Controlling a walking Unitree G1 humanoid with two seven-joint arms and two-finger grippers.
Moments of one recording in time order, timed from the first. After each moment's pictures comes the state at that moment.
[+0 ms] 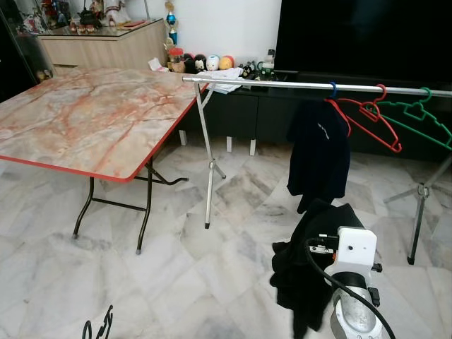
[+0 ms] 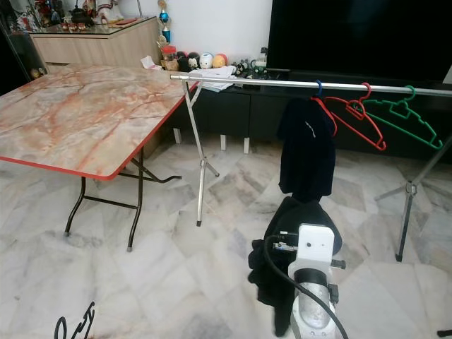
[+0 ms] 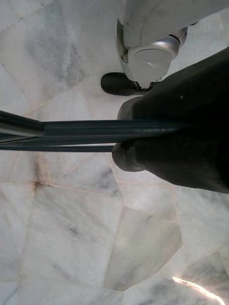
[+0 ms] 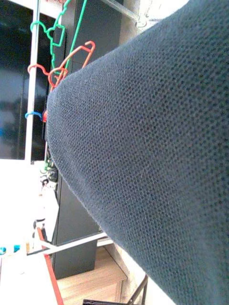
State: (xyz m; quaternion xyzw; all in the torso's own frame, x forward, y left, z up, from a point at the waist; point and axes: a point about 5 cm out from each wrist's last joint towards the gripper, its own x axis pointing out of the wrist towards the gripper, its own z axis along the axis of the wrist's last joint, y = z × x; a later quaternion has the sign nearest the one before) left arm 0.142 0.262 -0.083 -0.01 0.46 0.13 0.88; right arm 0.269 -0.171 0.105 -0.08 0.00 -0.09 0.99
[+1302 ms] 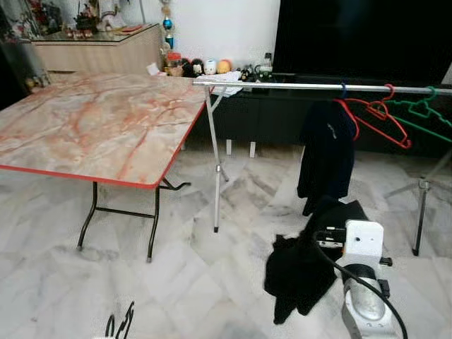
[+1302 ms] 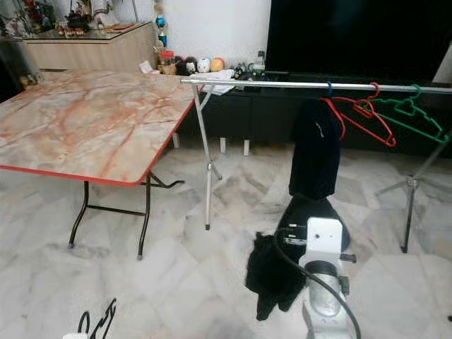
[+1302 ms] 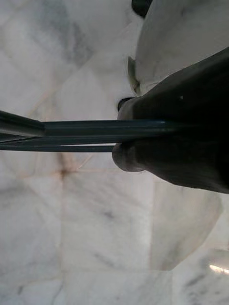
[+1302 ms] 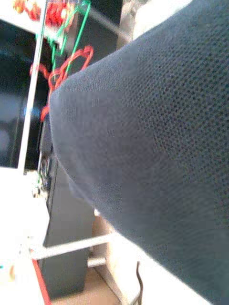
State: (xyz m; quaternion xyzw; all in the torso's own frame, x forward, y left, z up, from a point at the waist) left arm 0.167 0.238 -0.081 0.02 0.46 0.08 0.89; right arm 0.281 -0.191 0.107 -0.09 0.02 -0.11 0.99
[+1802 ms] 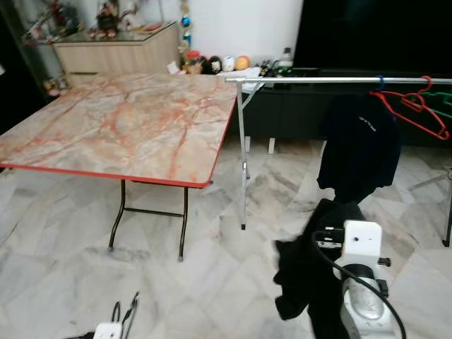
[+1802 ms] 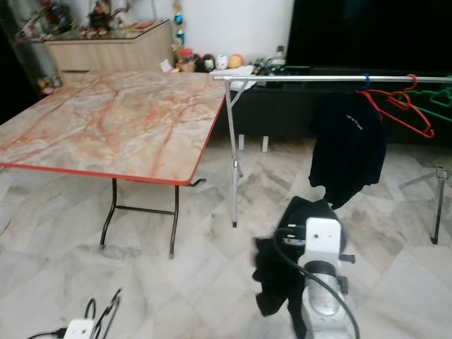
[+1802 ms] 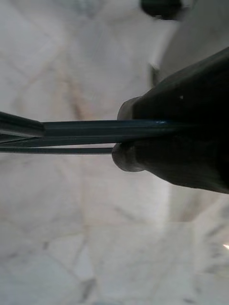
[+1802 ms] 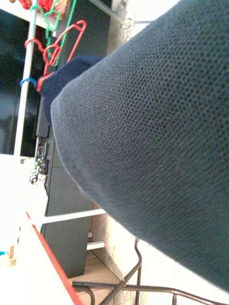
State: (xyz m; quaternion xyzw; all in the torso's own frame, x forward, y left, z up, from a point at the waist) left arm 0.206 0.220 -0.067 0.02 0.43 0.06 0.90; right arm 0.282 -0.197 0.109 -0.10 0.02 -0.12 0.99
